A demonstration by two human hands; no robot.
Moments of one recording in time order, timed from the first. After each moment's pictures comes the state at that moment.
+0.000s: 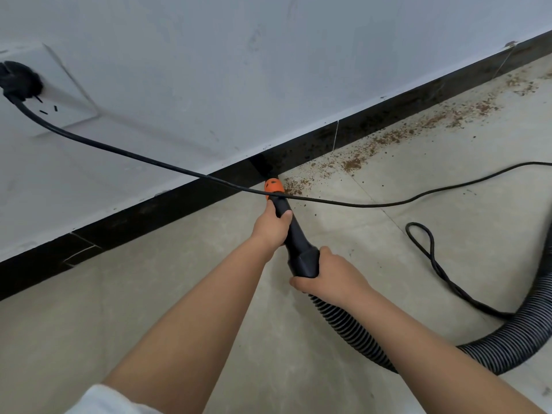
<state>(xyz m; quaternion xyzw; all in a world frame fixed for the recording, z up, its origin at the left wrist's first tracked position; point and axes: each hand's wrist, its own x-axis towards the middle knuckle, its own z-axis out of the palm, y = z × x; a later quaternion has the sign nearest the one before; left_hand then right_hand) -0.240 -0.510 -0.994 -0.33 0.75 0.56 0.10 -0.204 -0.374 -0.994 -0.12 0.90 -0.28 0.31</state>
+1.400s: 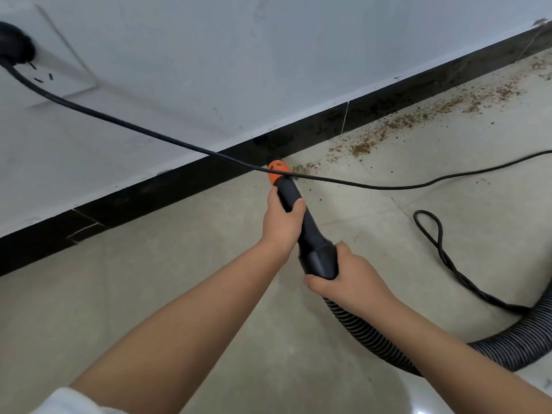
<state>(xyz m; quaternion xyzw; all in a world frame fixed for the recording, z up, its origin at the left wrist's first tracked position) -0.215 -0.478 -0.977 -0.32 0.72 0.62 0.00 -0.186 -0.349 -0.983 -0.11 0.89 -0.33 0.28</state>
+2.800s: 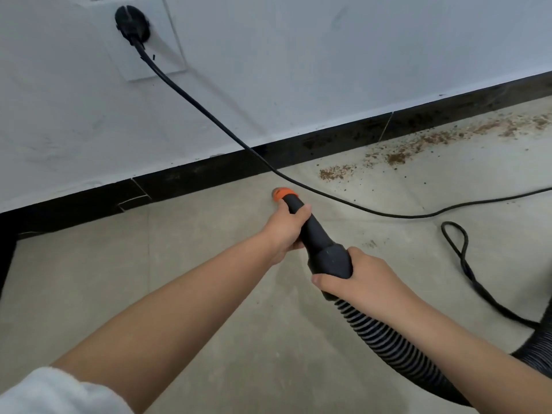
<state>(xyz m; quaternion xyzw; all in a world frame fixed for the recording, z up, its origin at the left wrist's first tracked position) -0.164 -0.549 -0.977 -0.37 0.61 0.69 0.11 -0.143 -0.392 -0.937 -0.14 0.89 -0.30 0.32</state>
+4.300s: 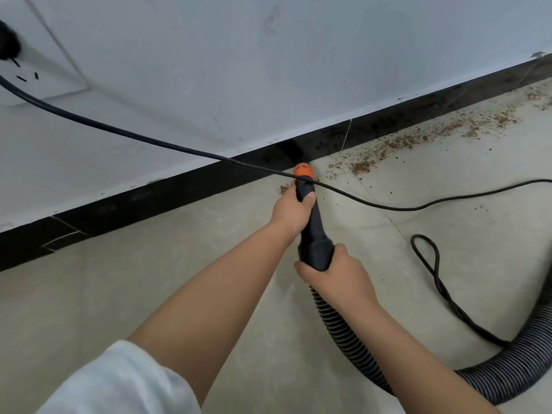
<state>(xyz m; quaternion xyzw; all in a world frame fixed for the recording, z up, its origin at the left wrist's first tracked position) -0.278 -0.497 -0.997 -0.28 0.77 0.57 0.06 -0.213 -0.381 -0.990 -0.01 0.91 -0.34 0.24</state>
